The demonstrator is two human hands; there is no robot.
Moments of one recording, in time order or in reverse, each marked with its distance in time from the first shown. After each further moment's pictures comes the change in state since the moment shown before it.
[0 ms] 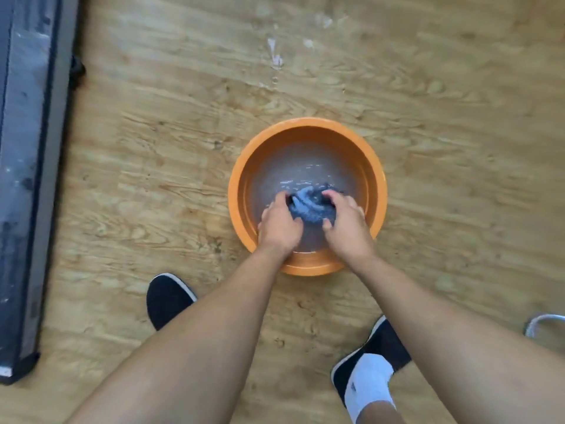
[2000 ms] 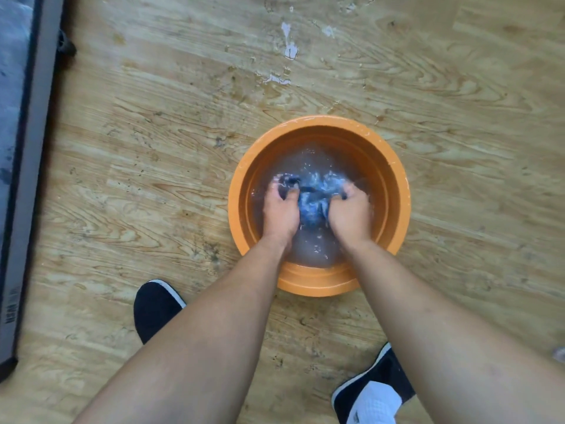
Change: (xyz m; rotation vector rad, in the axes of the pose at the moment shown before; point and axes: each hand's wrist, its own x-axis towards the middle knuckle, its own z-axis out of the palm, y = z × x) left_hand 0.053 0.002 0.014 -0.697 0.147 -0.194; right_hand 0.066 -0.017 0.031 0.383 0.186 0.227
